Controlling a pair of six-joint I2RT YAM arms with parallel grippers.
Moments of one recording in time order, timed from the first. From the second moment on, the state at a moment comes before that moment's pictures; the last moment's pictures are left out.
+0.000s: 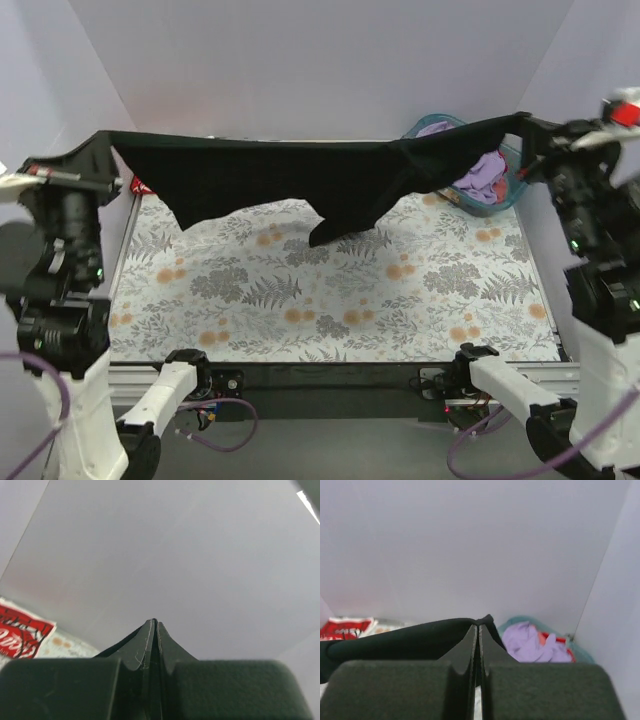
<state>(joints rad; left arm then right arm) -0.06 0.90 1.69 -0.52 -0.27 -0.66 0.23 0.99 1.76 -0.60 0.06 0.06</state>
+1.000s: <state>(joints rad) -0.08 1.20 1.08 -0.24 -0.37 -0.60 0.23 1.38 1.45 -0.27 -0.09 -0.15</state>
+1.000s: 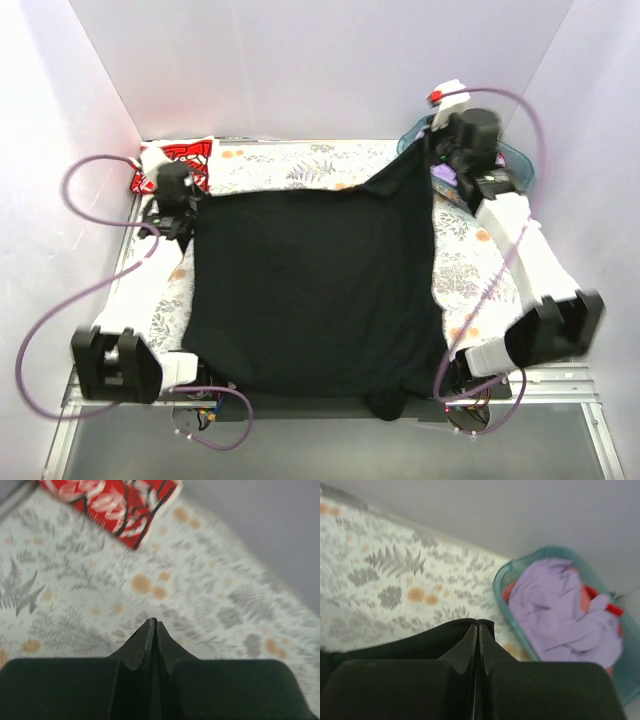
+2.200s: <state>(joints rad) 0.08 1.73 1.15 -0.17 -0.17 -0.63 0.21 1.66 1.35 -0.18 -0.16 0.00</state>
